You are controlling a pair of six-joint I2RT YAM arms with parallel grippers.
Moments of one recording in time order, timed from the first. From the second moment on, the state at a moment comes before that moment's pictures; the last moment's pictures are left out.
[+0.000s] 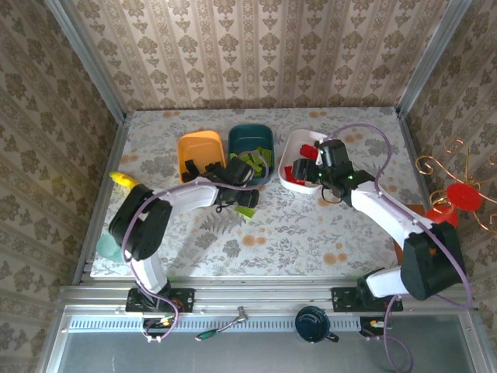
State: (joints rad) left arm -0.73 1.79 1.10 -0.37 0.00 -0.33; right arm 0.33 1.36 0.93 -0.28 -0.03 0.47
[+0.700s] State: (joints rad) left arm -0.86 1.82 1.43 -0.41 0.08 -0.34; right arm 0.33 1.09 0.72 -0.28 0.05 0.52
